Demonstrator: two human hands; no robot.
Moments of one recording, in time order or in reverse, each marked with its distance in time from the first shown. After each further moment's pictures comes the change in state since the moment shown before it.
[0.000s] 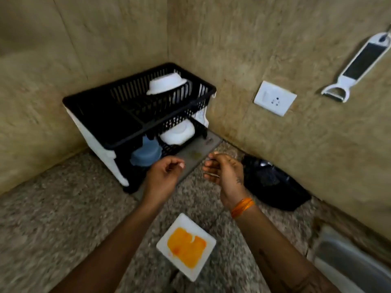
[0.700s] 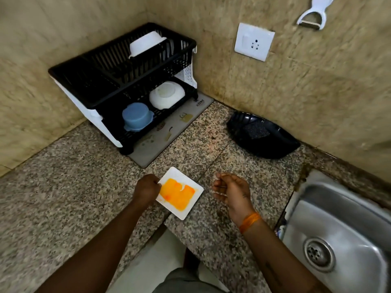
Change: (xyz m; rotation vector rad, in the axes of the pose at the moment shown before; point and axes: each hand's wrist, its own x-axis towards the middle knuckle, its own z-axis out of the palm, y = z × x) left_hand -0.091 -0.139 0.014 0.821 -0.170 -0.369; right_hand -0.092 0.113 -0.147 0.069 0.082 0.300
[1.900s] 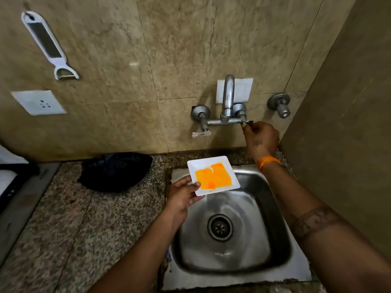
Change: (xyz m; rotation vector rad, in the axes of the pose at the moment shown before) left_hand -0.248 0.396 0.192 -0.971 -0.886 0.178; right_hand -0.059 -0.192 -0.441 -0.598 1.180 -0.617
